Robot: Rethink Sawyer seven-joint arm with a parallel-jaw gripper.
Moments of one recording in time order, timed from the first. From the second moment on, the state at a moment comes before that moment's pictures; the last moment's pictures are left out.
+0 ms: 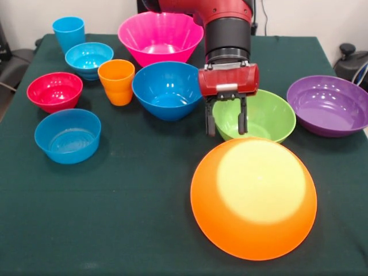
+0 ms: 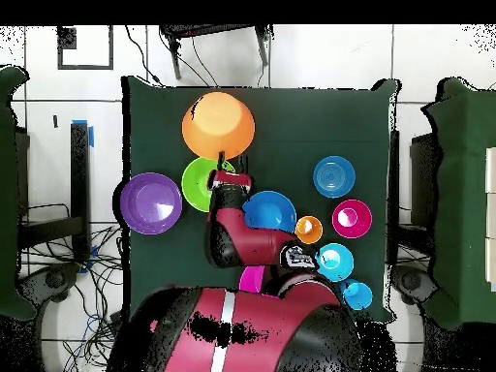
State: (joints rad) arm -0.21 -0.34 0.01 1.79 -0.19 -0.87 2.04
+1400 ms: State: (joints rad) arm -0.26 -0.26 0.07 1.66 -0.19 -0.87 2.04
